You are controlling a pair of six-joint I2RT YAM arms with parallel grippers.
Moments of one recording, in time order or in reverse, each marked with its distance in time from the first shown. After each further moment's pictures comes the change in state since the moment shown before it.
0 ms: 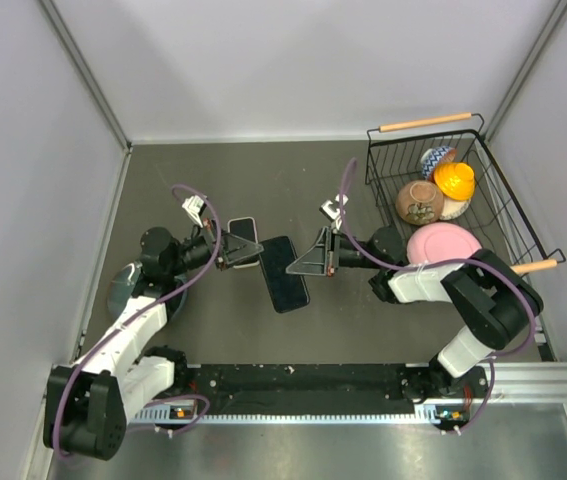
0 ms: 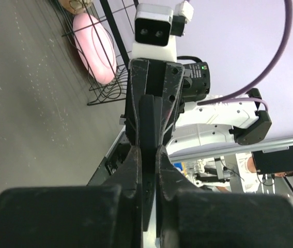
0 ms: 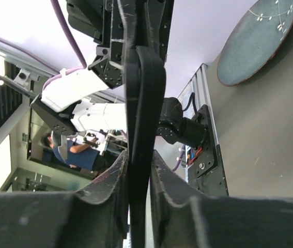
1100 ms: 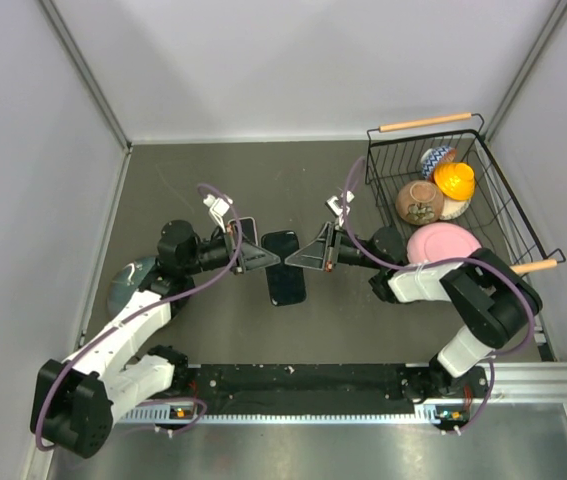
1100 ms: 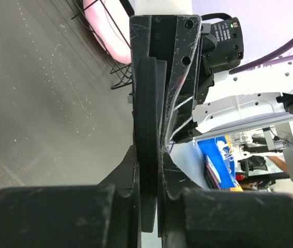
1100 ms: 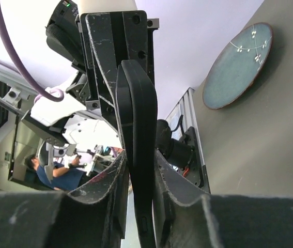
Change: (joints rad) left arm -0.185 0.012 0.102 -0.266 -0.095 0.348; right arm -0.005 0.008 0.000 0.021 0.097 -0.045
